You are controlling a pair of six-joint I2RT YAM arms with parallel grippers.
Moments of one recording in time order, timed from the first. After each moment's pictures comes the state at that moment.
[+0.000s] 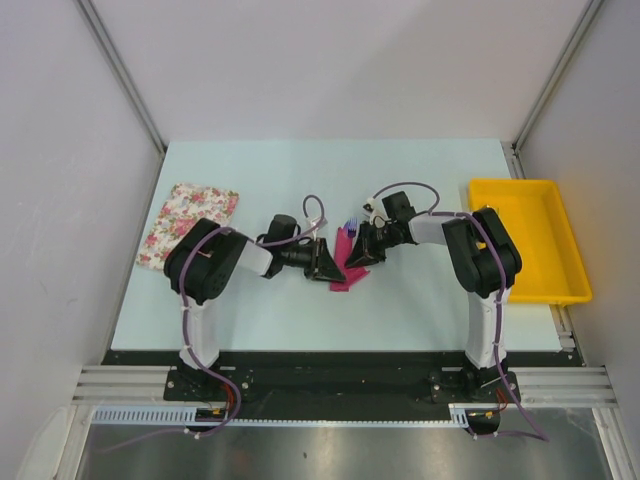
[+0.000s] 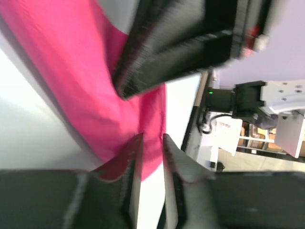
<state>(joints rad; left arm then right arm) -0.47 2.03 0.85 0.52 0.99 -0.74 0.39 2.05 1.17 -0.17 -0.81 0.54</state>
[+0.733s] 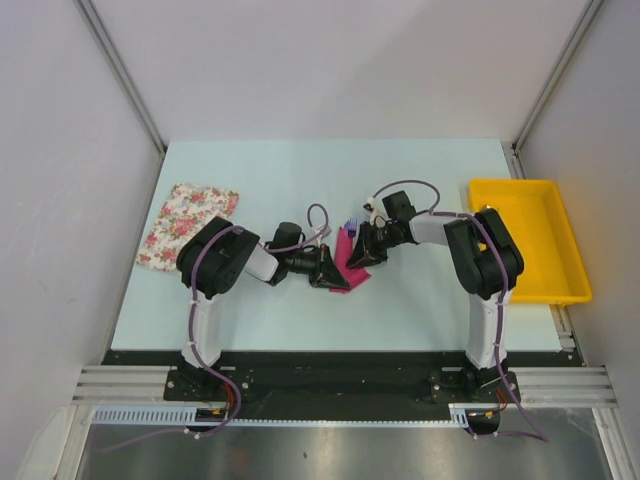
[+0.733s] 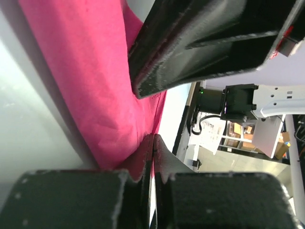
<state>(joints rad) -0.51 2.10 0.81 0.67 1.00 -0.90 0.39 2.04 1.17 -0.20 -0.77 0.49</state>
